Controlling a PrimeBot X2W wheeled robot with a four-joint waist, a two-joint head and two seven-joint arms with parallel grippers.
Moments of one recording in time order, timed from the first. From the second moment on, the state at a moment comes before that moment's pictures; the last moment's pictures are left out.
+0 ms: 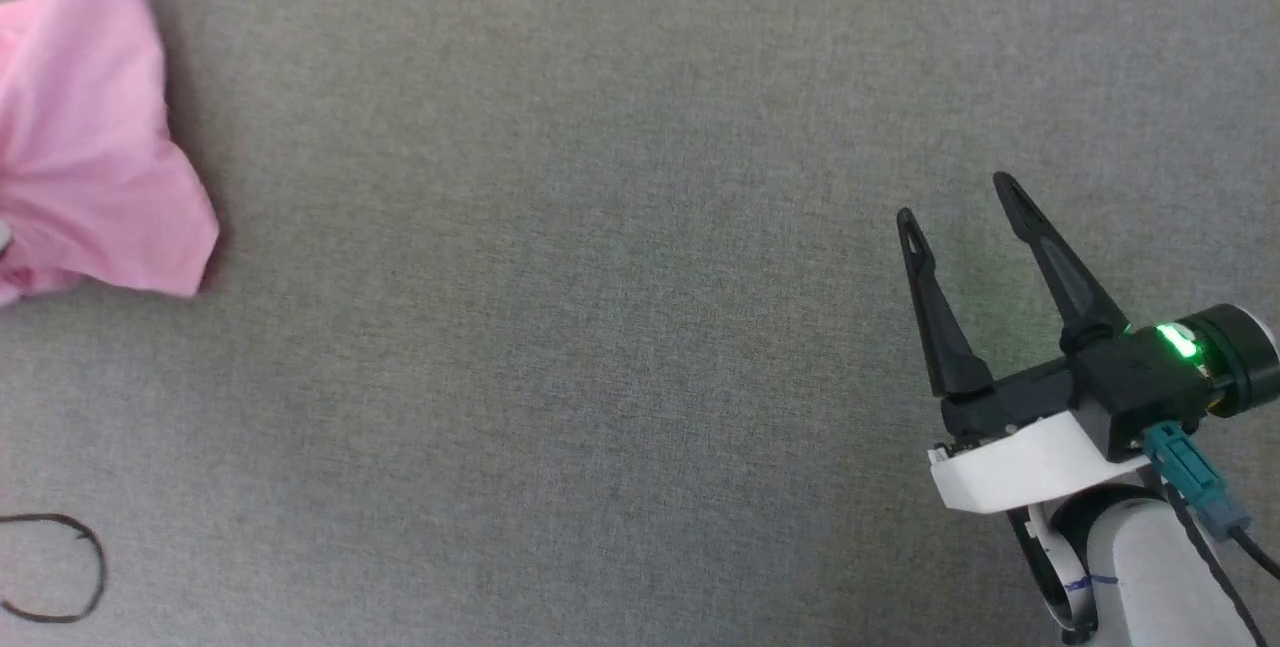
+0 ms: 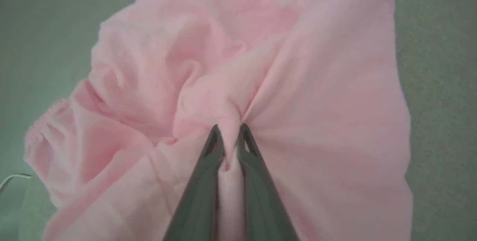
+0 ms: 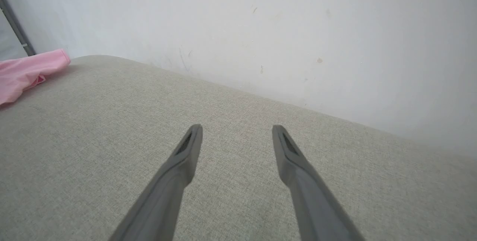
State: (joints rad) left arm -0.97 0.58 0.10 1.05 -0.46 -0.12 0.48; right arm -0.16 -0.06 0.13 -0.19 -0.07 0.13 -0.09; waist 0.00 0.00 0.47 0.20
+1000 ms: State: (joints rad) left arm -0.88 0.26 -0.17 0.64 -0.38 -0.10 -0.26; right arm 0.03 -0.05 0.01 -0.13 0.05 0.13 -0.13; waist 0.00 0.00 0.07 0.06
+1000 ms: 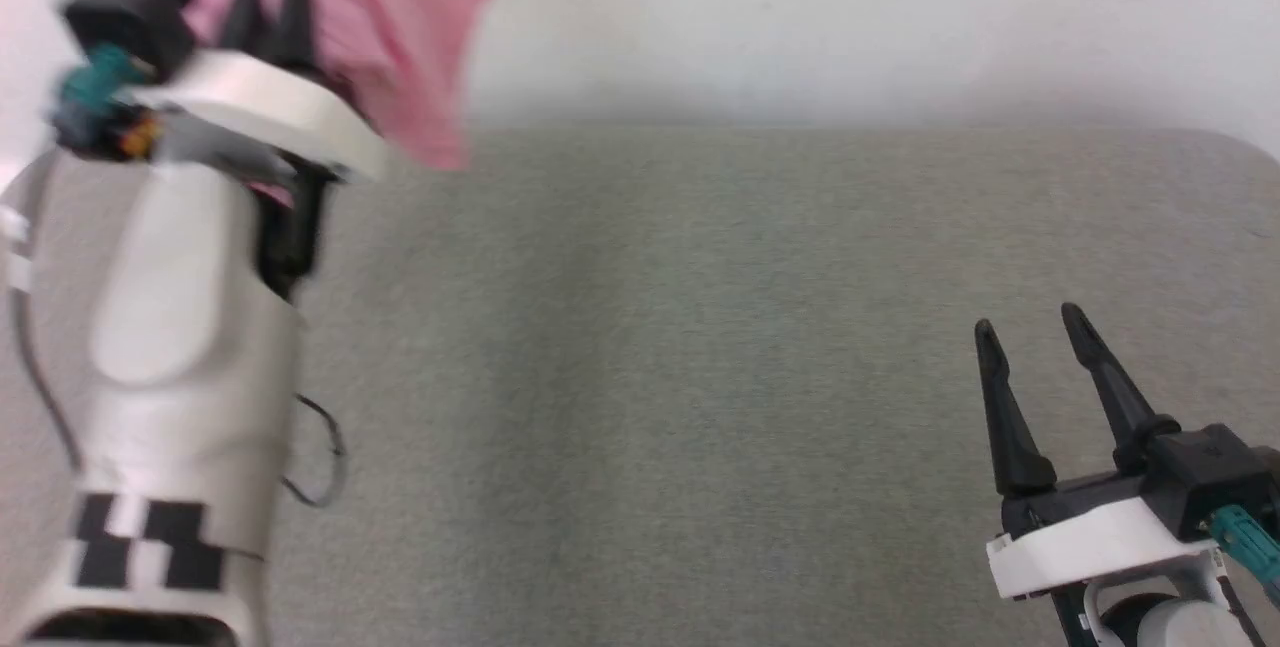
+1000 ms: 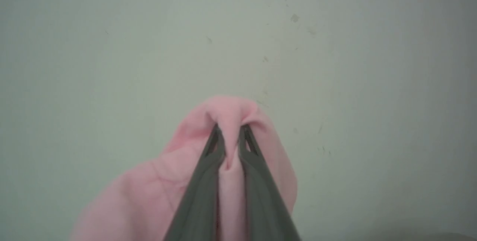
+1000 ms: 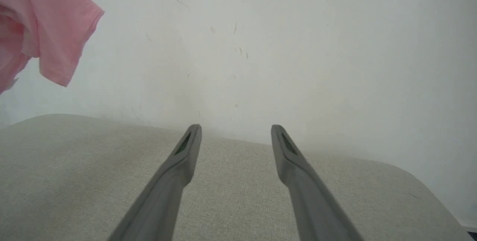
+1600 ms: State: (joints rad) left arm -0.22 0.05 -0.37 0.51 -0.50 -0.02 -0.26; right arm 0.07 -0.05 0.03 -0.12 0.09 0.13 -0.12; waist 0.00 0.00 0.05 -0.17
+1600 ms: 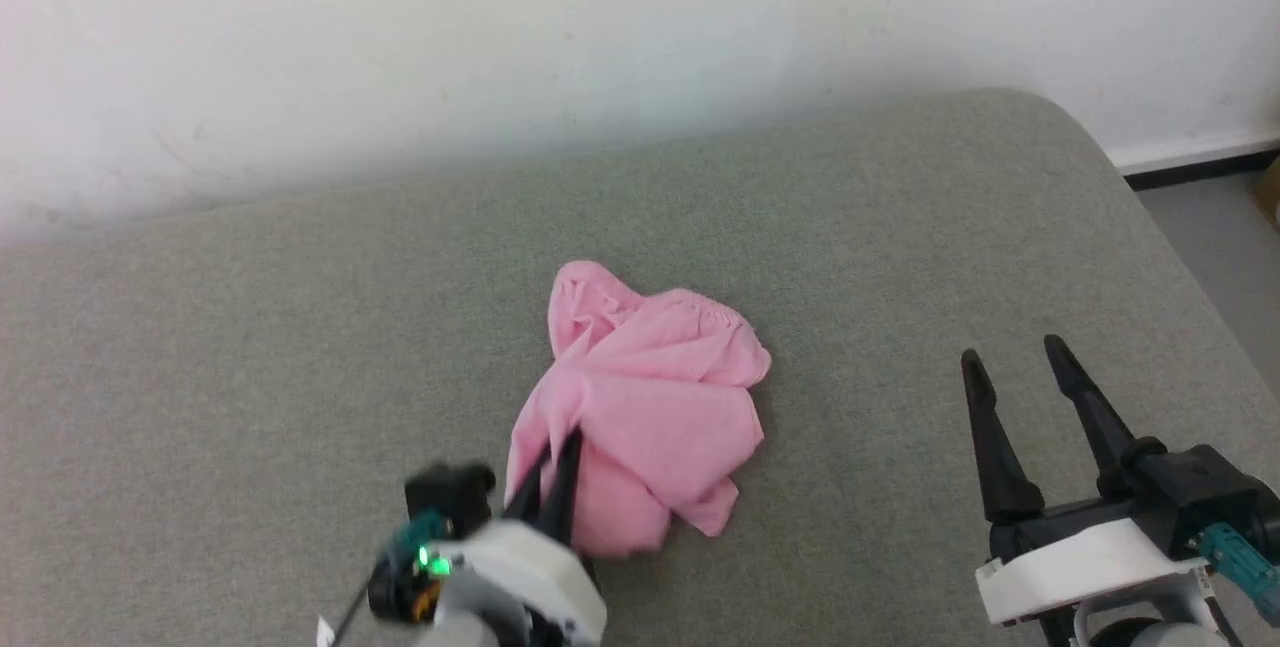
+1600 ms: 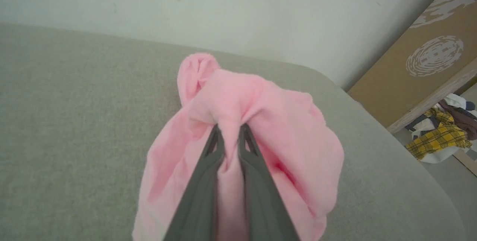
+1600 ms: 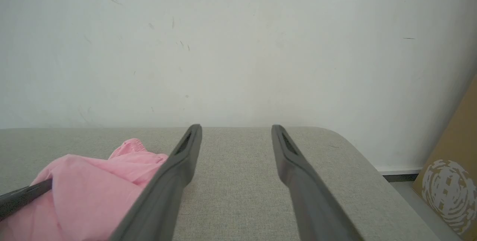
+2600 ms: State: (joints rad) left arm -0.08 0.18 -0.13 0.13 -0.30 0.07 -0.26; right arm 0.08 -0.05 0.04 -0.08 0.10 0.13 -0.13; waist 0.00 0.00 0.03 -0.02
